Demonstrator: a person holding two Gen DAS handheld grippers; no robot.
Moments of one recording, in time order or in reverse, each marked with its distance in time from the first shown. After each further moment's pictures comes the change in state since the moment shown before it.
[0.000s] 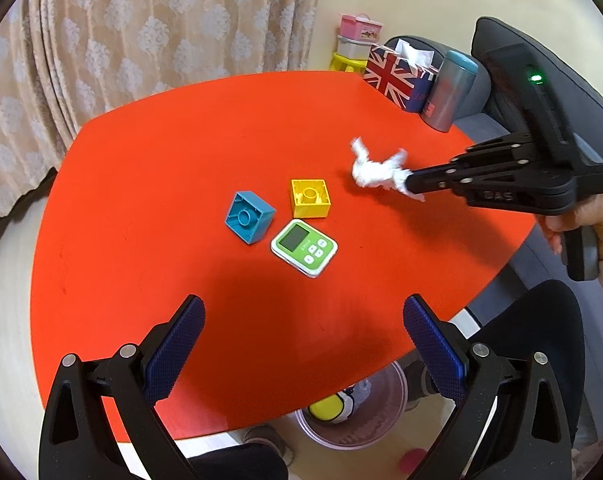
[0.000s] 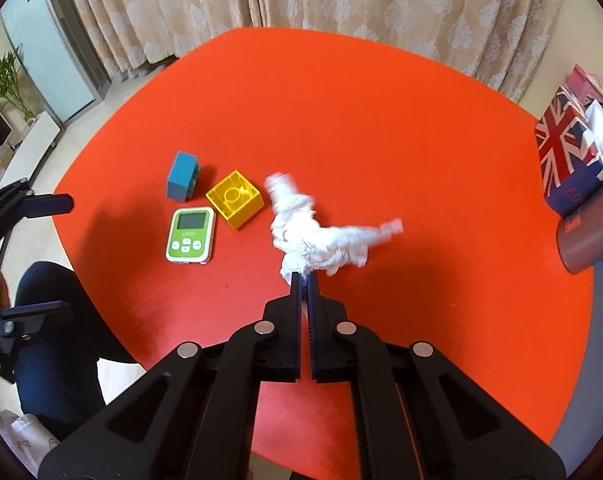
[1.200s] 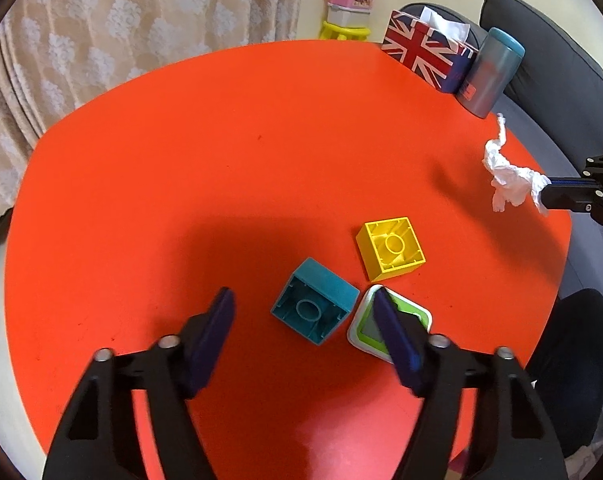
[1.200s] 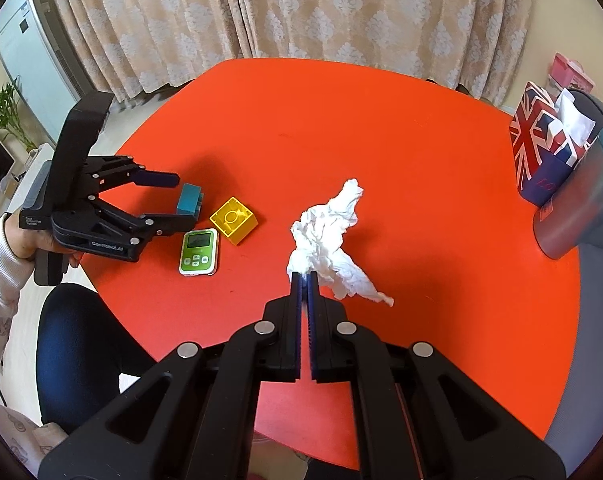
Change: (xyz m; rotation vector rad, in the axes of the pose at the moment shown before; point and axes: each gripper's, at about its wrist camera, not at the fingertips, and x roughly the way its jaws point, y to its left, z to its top) left arm 0.086 0.053 0.059 0.073 0.121 -0.044; right arm -0.033 -0.012 -0.007 0.068 -0.059 0.013
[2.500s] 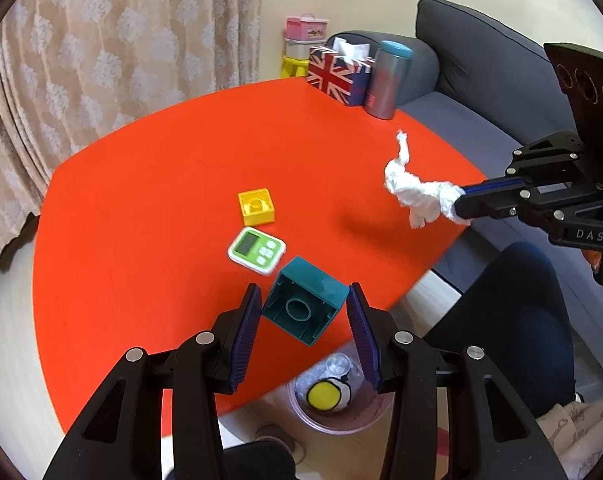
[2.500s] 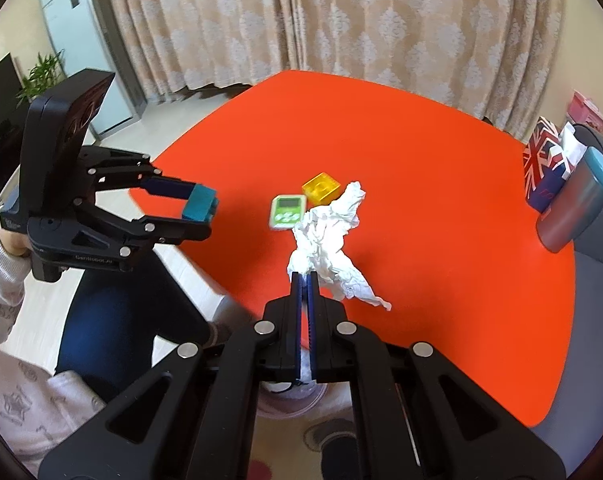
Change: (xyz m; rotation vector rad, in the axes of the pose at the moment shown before) left arm -0.106 -0.094 -0.073 0.099 -0.129 -0.032; right arm -0.074 0.068 -0.068 -0.133 -0.063 0.071
